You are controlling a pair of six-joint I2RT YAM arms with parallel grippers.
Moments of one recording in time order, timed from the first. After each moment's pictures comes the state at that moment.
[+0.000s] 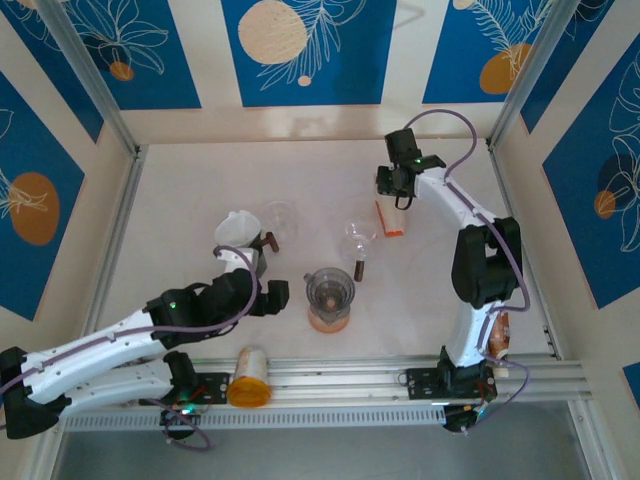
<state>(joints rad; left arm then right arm) -1.07 0.85 0.76 -0.72 -0.42 -0.83 0.26 1.88 1.57 -0.68 0.11 0.36</state>
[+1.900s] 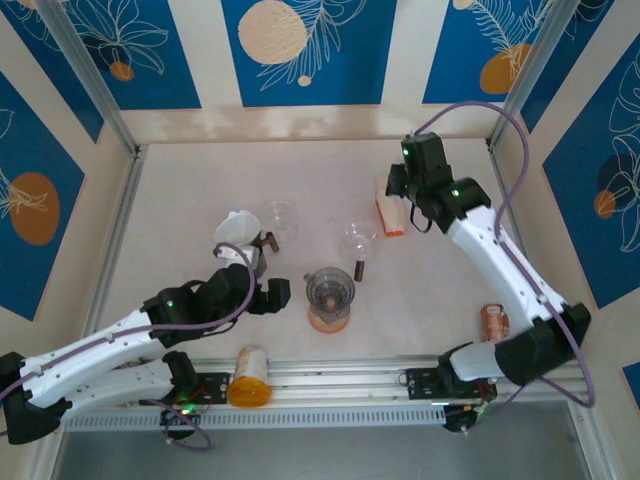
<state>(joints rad) -1.03 0.83 0.76 -0.70 -0.33 -0.81 0.44 1.32 1.42 -0.78 0.29 0.39</state>
